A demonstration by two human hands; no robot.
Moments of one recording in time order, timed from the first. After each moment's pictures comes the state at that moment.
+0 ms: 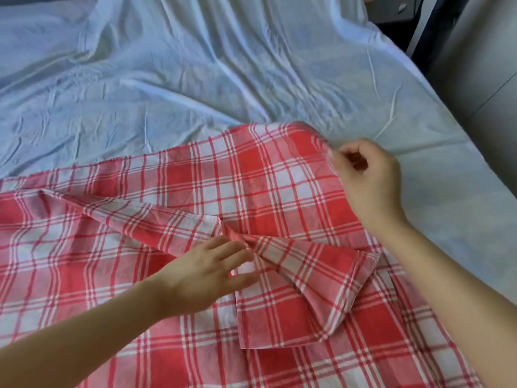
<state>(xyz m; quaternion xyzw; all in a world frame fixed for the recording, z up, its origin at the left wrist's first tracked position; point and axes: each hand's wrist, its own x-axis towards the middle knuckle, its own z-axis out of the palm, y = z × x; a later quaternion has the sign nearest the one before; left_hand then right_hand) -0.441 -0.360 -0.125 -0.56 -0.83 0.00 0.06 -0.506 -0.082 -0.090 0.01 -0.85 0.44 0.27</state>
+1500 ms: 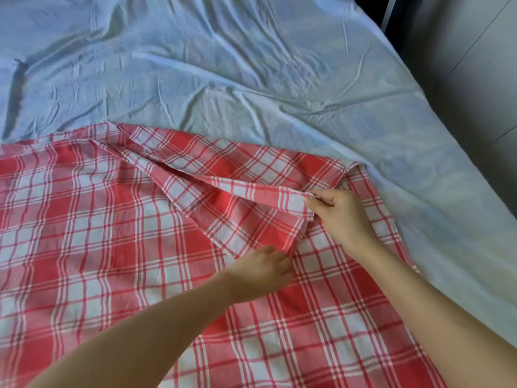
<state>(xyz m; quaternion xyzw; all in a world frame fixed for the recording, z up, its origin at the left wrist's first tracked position) -0.265 -0.290 -0.124 -0.59 -0.80 -0.03 0.03 -0.294 -0.103 -0.075 -0.07 -0.83 0.55 0.01</state>
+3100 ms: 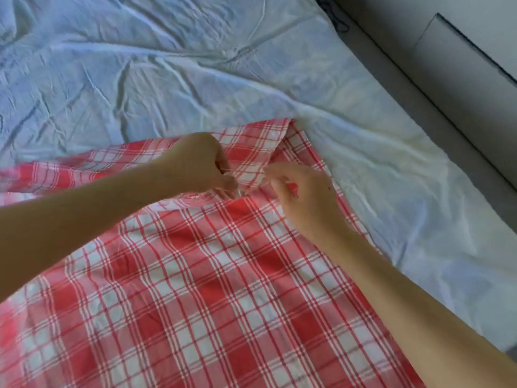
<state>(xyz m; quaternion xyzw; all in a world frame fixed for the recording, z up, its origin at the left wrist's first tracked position) -0.208 -0.213 0.108 -0.23 -0.92 -0.10 -0.29 -0.101 -0.074 0.023 -0.07 -0.86 0.48 0.14</state>
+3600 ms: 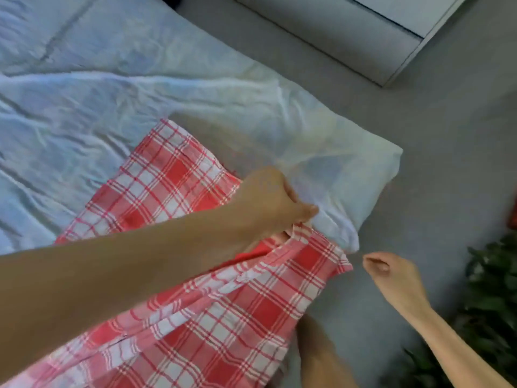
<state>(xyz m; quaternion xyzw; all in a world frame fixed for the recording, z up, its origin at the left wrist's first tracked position) 0.049 -0.014 0.091 -0.26 -0.78 -0.24 -0.52 0.311 0.058 -0.057 -0.58 -0.71 0.39 -0.09</state>
